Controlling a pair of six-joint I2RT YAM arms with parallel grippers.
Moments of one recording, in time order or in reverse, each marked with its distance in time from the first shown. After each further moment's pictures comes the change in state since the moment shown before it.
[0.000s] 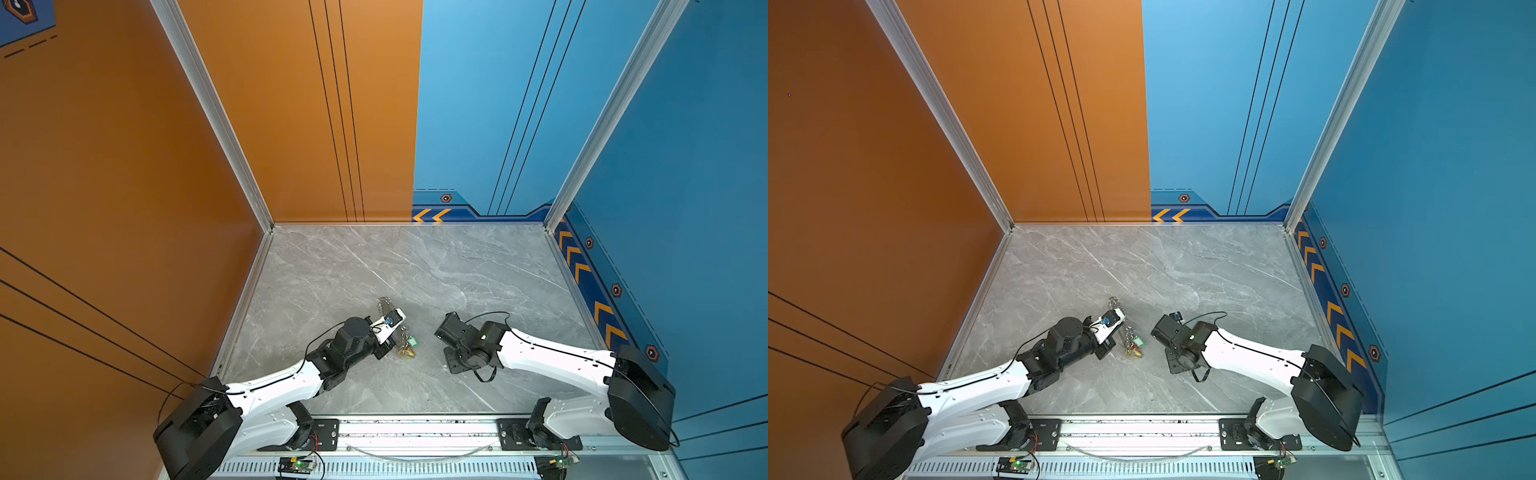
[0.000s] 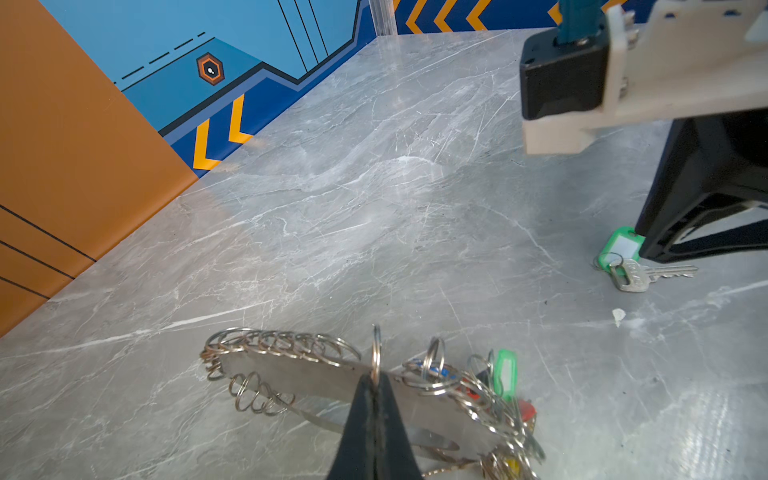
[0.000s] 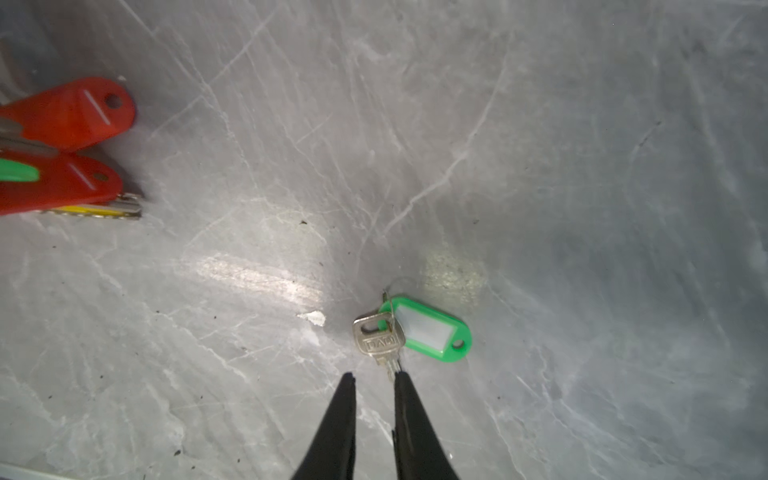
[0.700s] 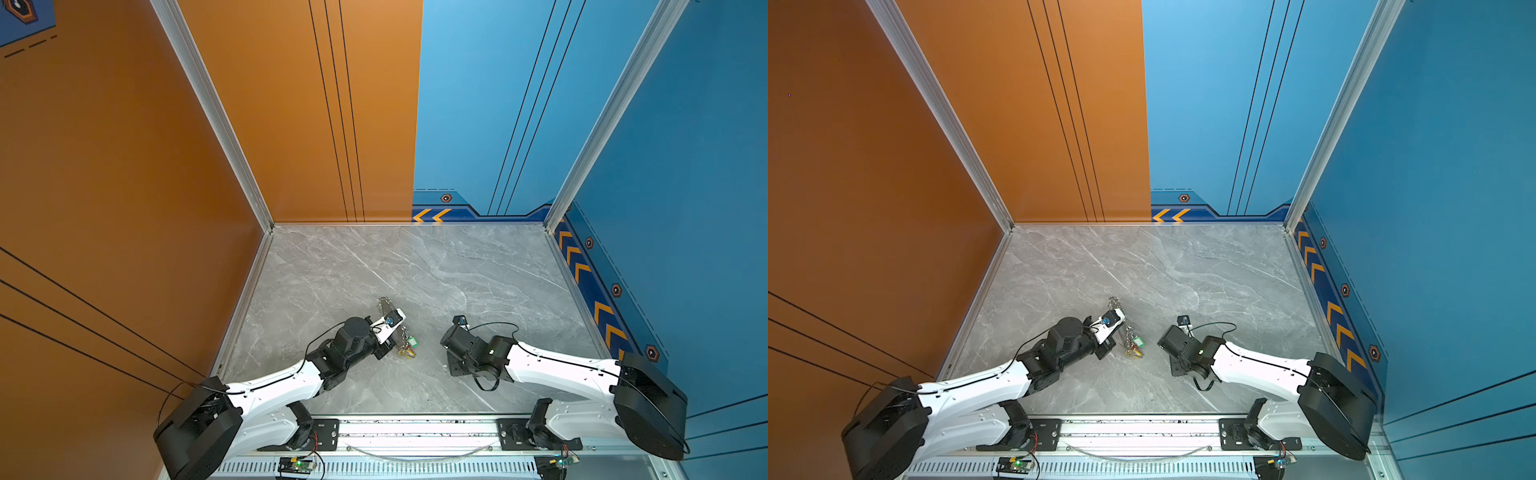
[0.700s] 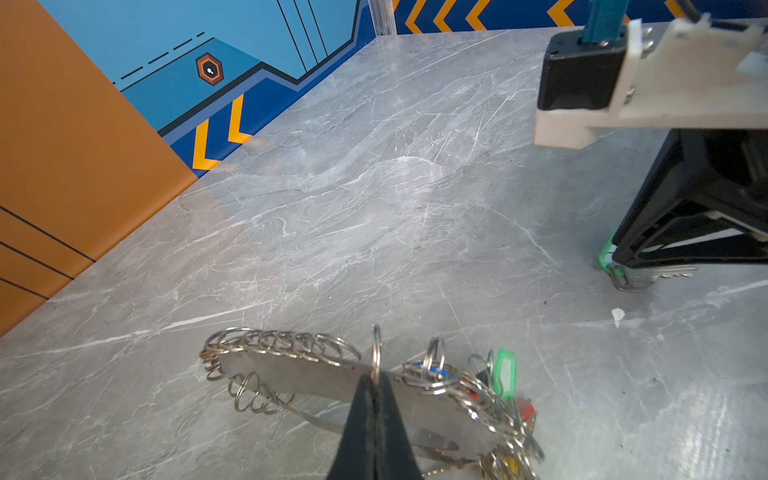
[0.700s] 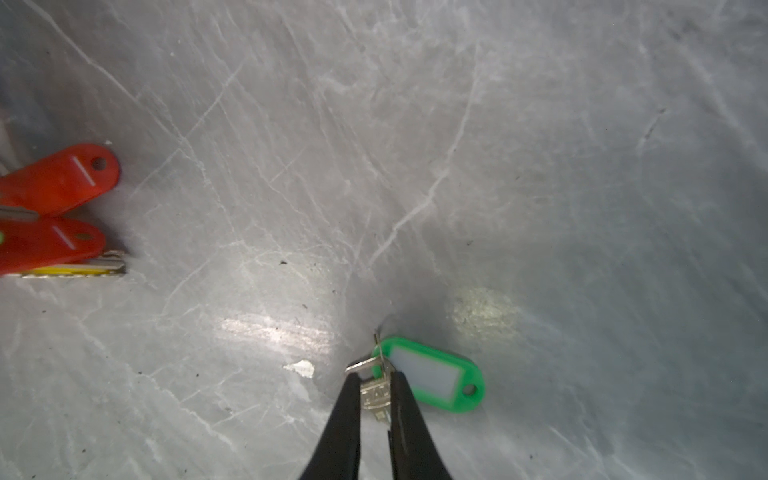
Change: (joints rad) left arm -0.001 0.004 0.000 0.002 0.000 0.000; right arm 0.016 -0.051 -0.140 0.198 0.057 0.090
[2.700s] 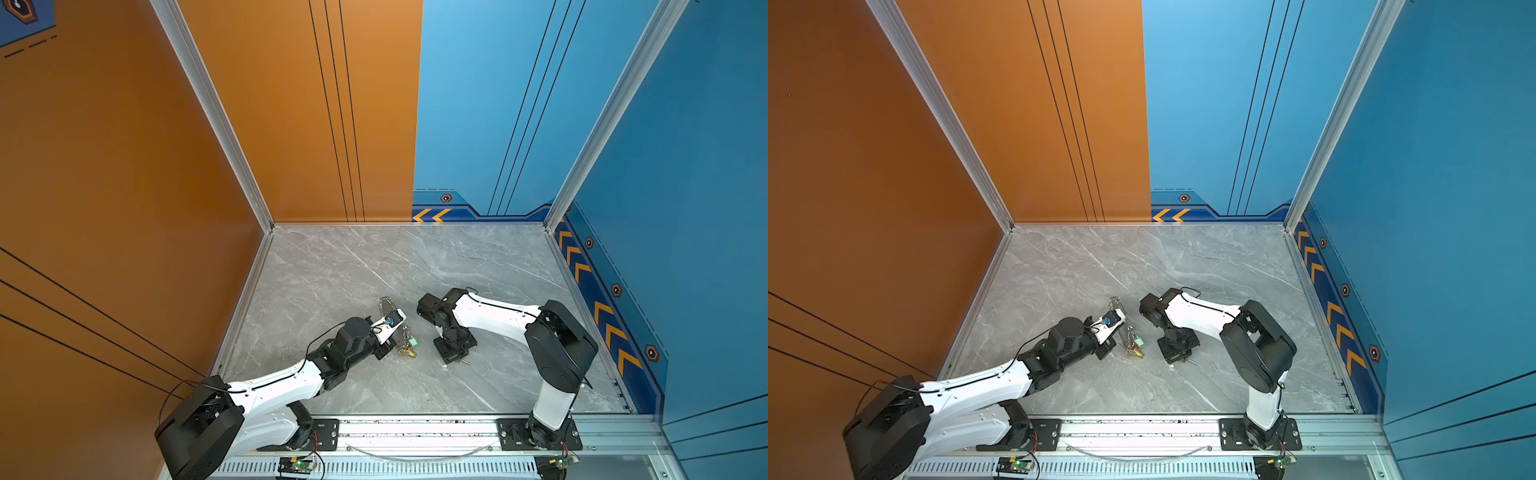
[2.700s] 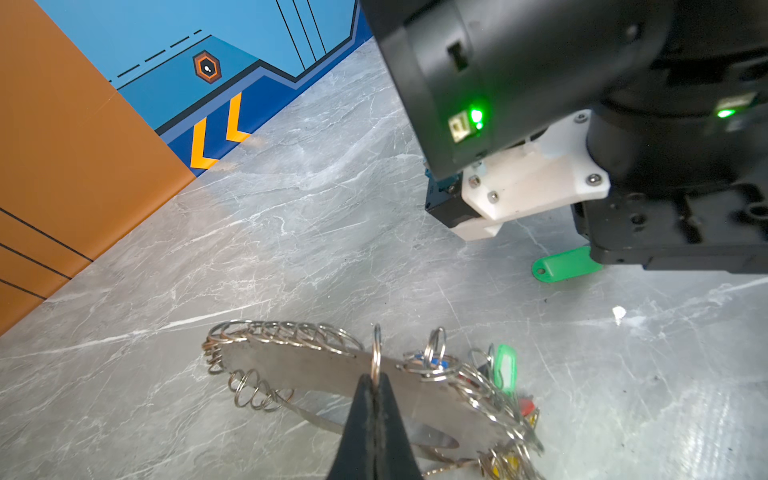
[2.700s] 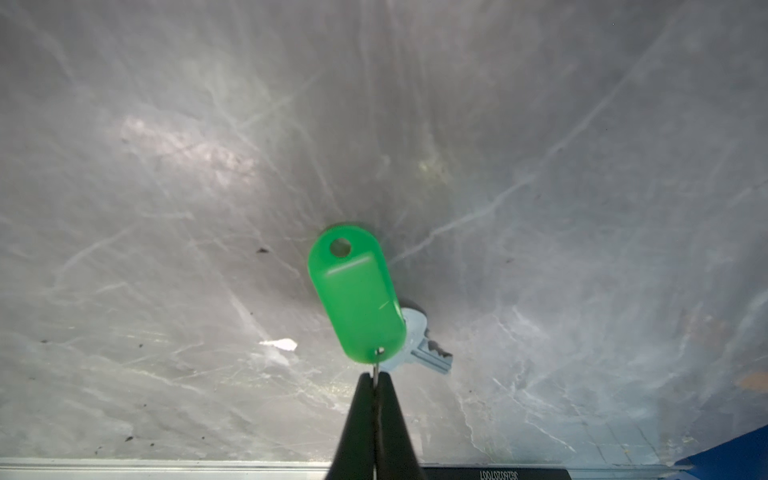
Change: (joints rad) left arm -0.001 0.009 0.000 0.004 0.000 0.003; right arm -0.150 0.520 0.559 -0.596 -0.214 -0.369
